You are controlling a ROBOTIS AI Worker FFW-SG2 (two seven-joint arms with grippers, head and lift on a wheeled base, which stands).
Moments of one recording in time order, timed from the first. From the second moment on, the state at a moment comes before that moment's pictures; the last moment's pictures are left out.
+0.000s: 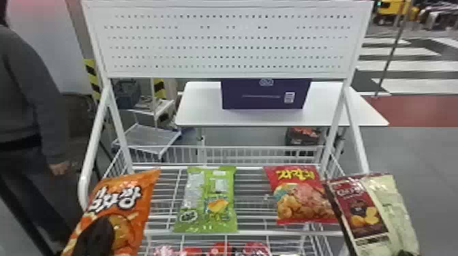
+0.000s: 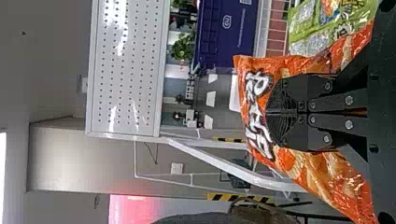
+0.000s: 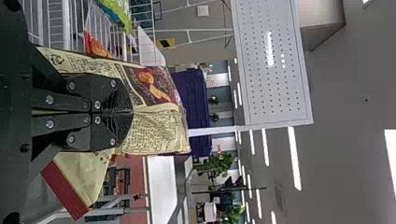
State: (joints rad) left arm 0.74 0.26 -0.07 -2.27 0.21 -0.10 0.32; right arm 0.84 -0.25 -0.10 -2.05 -0.37 -0.38 0.12
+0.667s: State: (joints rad) left arm 0.74 0.26 -0.07 -2.27 0.21 -0.10 0.31; right arm 0.83 -0.25 -0.10 -2.05 -0.37 -0.38 0.12
